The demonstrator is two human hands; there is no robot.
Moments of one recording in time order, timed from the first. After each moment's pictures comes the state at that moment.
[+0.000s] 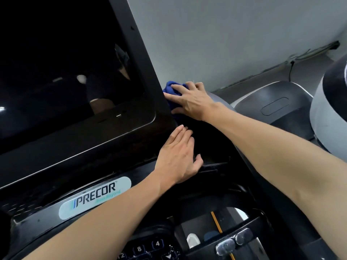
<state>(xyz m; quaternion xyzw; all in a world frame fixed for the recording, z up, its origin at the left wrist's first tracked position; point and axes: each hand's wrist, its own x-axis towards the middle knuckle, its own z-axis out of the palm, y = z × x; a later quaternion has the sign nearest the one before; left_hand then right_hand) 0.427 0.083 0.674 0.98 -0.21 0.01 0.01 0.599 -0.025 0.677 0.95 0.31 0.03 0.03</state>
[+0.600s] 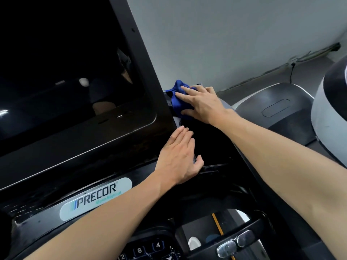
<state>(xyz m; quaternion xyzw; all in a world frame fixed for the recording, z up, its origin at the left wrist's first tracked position) 0.426 0.083 0.675 0.98 -0.21 0.01 0.01 0.590 -0.054 0.672 0.96 0.27 0.03 -0.06</state>
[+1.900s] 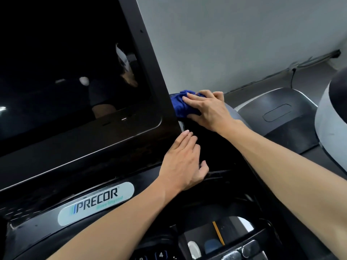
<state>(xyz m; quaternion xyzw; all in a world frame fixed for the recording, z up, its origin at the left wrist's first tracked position) 0.424 0.082 0.673 0.98 -0.21 0.01 0.03 0.580 -0.057 0.656 0.94 0.25 0.12 -0.19</state>
